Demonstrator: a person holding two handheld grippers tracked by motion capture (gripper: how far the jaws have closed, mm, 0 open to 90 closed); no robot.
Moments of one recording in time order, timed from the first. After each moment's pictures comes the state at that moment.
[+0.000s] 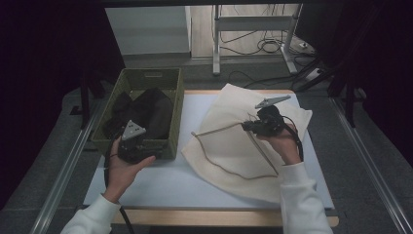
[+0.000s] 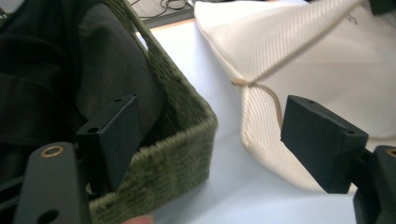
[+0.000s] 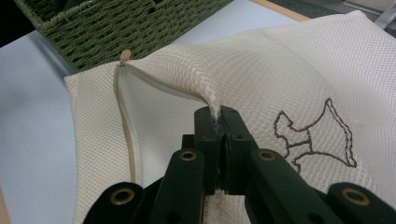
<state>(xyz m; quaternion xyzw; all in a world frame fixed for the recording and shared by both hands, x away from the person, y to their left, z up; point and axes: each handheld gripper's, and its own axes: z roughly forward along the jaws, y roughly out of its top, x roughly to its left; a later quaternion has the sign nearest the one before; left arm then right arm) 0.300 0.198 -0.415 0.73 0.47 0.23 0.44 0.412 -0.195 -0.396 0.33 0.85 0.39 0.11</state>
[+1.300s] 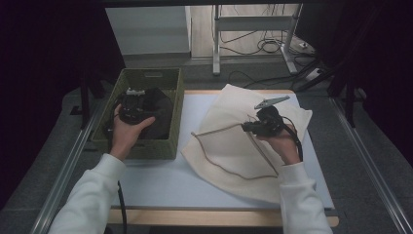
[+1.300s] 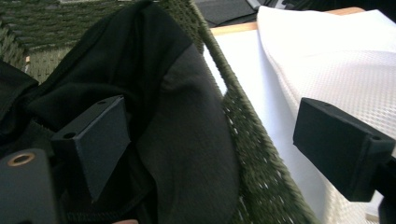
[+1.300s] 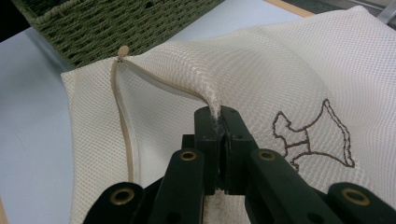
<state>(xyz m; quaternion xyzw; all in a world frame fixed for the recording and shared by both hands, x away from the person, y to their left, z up) 0.403 0.218 -0.395 0.70 0.56 0.21 0.37 0.415 -0.195 -0.400 0.33 0.85 0.39 0.10</state>
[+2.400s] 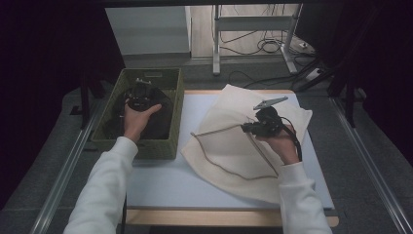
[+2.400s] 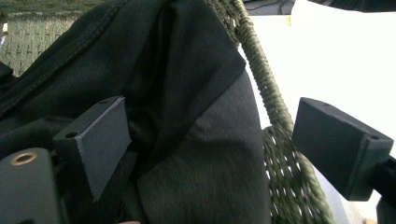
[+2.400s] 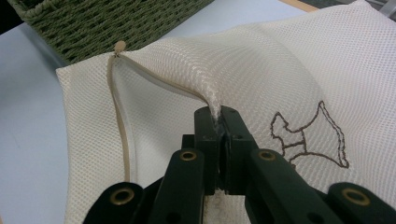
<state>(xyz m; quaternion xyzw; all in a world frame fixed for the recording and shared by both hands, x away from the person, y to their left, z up) 0.471 0.215 -0.420 0.68 0.62 0.17 0.34 0.417 -0.194 -0.406 0.34 0.85 0.38 0.10</state>
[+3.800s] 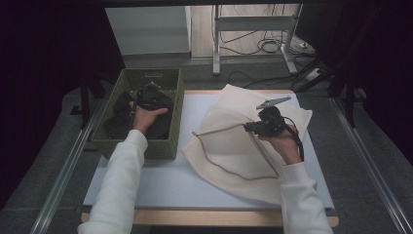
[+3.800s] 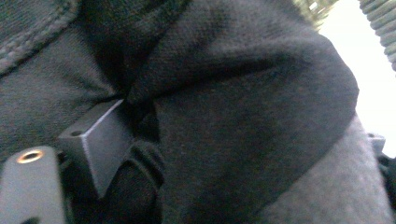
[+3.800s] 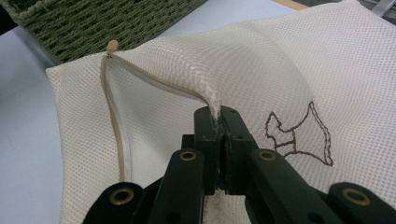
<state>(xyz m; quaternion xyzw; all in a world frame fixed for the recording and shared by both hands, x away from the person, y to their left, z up) 0.523 0.212 -0.477 0.72 0.62 0.17 0.25 0.419 -0.201 -0.406 0.35 0.85 0.38 0.11</state>
